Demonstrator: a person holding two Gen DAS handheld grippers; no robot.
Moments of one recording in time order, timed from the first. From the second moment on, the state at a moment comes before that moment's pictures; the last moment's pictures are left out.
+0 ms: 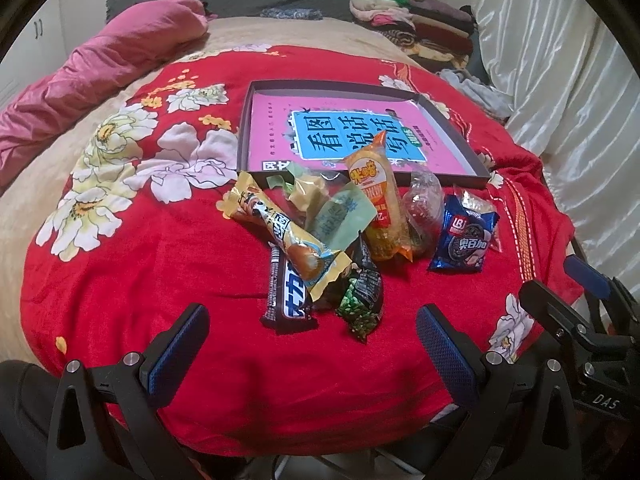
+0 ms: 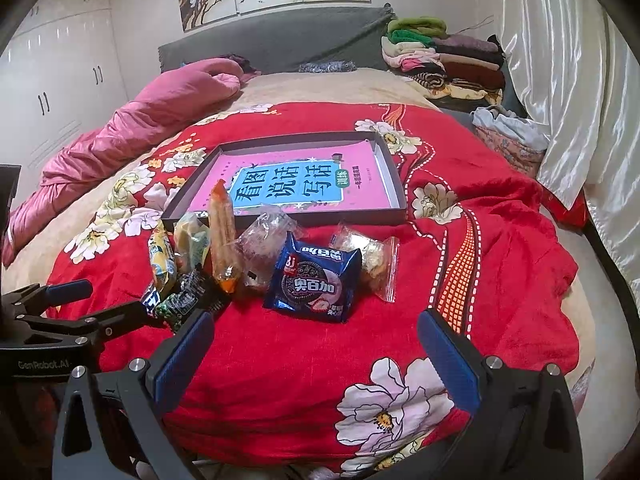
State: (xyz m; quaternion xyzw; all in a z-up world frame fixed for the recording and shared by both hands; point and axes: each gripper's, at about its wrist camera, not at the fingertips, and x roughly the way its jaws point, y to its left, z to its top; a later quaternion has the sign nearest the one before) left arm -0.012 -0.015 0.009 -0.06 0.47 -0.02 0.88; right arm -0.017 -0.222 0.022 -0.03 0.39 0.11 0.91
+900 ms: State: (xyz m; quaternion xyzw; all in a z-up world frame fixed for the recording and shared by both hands) left arm -0.010 -0.015 0.007 -0.06 0.47 -0.02 0.88; right arm -0.016 -0.223 0.021 -0.02 0.39 0.11 0.91
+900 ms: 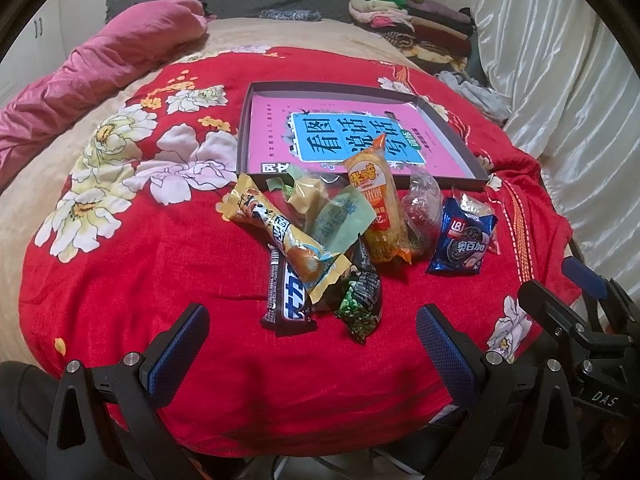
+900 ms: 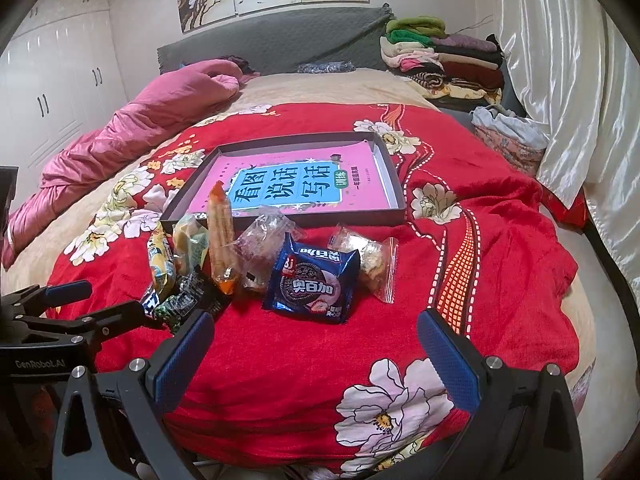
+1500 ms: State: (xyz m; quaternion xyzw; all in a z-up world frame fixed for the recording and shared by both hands) left arm 0.000 0.011 0.002 -0.11 0.48 0.00 0.87; right arm -0.002 -0.219 0.010 -0.02 0.40 0.11 0.91
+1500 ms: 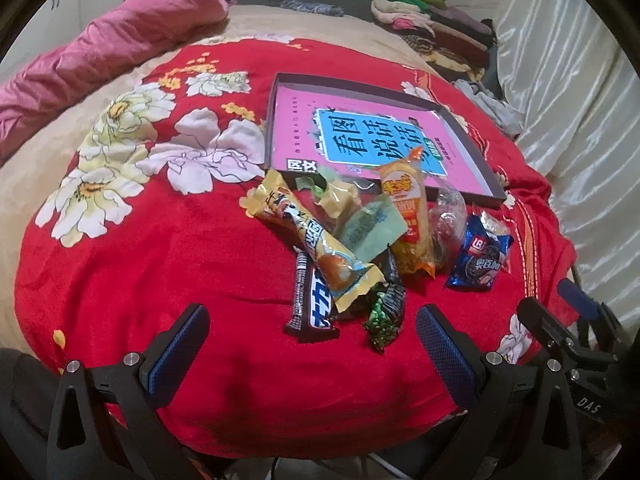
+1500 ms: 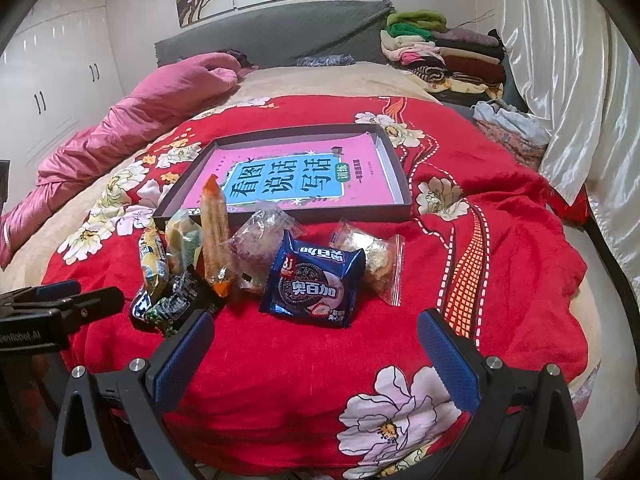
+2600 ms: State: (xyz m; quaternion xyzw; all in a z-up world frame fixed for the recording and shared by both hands) left arm 0.062 0.029 -0.028 -0.19 0.51 -0.06 0.84; right arm 0.053 -0.225 -0.028 0.04 0.45 0.10 0.89
